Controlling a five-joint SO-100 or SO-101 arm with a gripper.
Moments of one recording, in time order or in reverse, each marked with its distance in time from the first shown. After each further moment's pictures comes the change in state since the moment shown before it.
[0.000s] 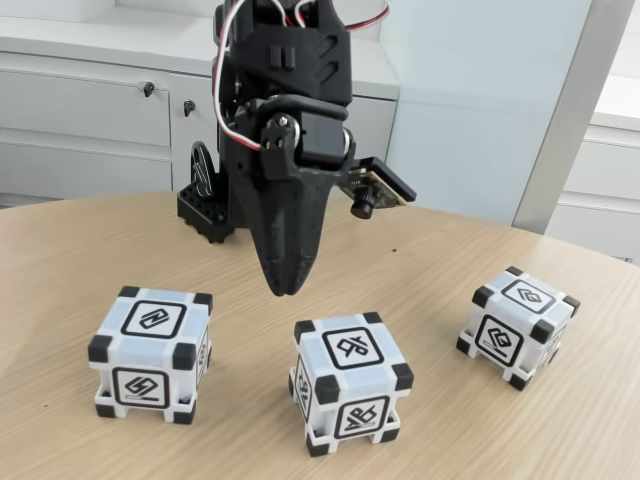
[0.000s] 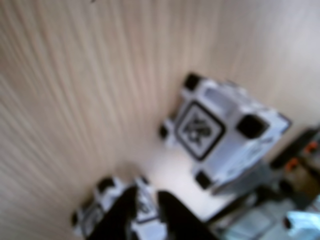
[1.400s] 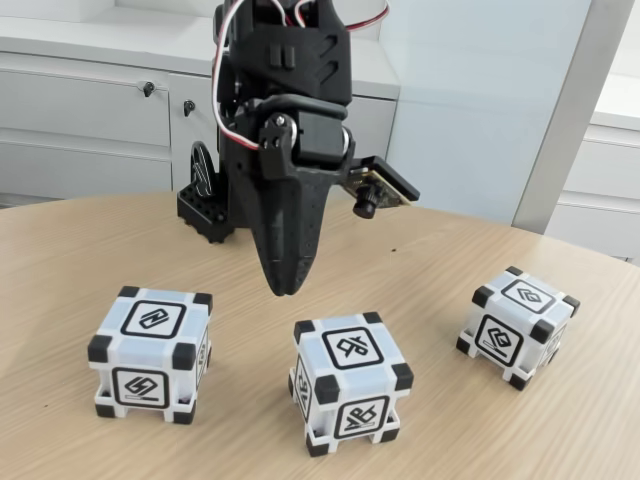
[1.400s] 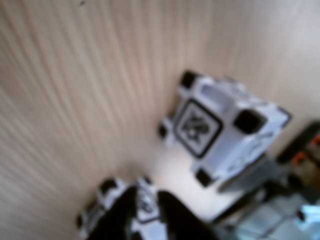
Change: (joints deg) arm 0.0 0.0 0.0 0.2 3.4
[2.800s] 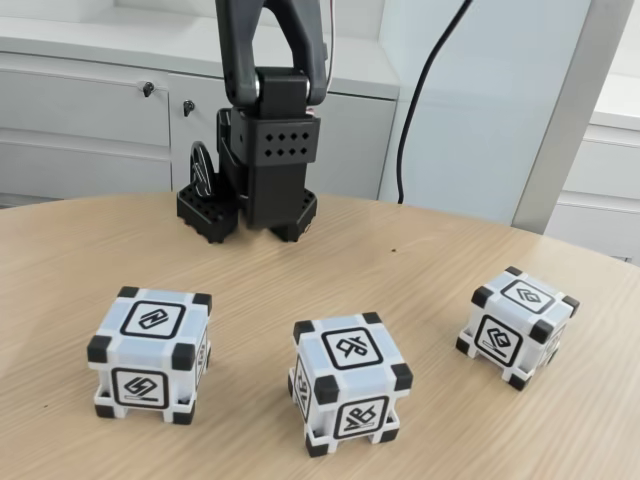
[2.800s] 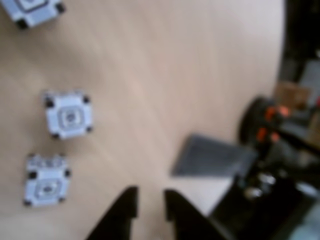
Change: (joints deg) arm -16.7 -76.4 -105.2 34.1 26.6
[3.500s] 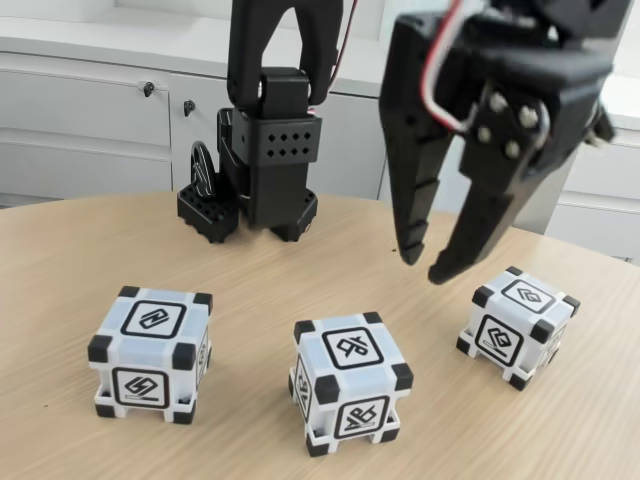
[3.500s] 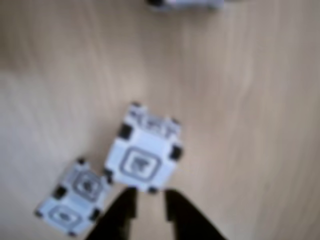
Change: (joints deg) arm -2.9 -29.4 10.2 0.0 -19.1
